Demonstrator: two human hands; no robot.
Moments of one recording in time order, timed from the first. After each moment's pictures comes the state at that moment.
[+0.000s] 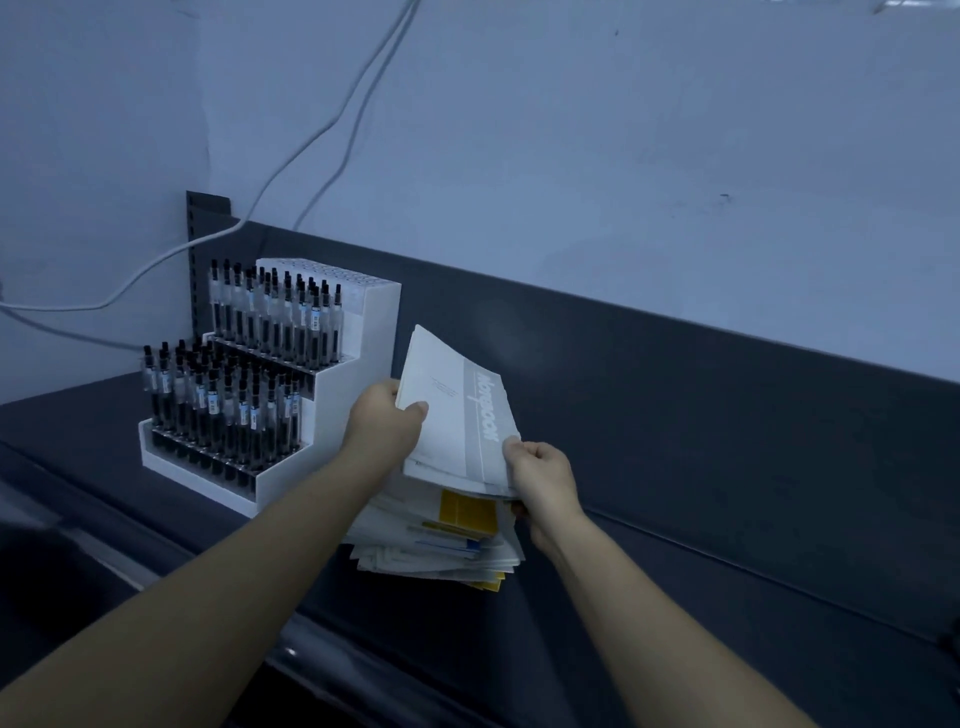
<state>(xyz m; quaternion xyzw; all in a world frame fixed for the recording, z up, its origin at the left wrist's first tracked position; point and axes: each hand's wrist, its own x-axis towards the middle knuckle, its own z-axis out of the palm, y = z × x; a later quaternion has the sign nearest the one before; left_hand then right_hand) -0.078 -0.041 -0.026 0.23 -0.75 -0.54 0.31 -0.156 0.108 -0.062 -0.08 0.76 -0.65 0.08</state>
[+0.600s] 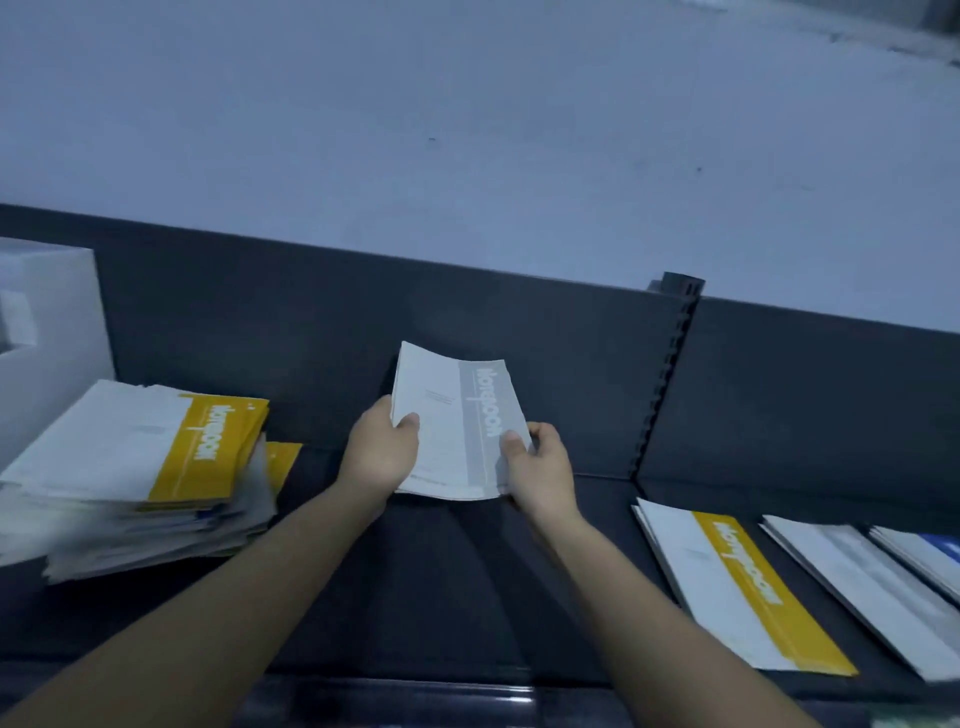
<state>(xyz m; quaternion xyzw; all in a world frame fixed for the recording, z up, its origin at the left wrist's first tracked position) -0.118 0.197 -0.044 0.07 -0.78 -0.60 0.18 -0.122 0.355 -0.054 0.01 0.77 -0.63 -0.11</state>
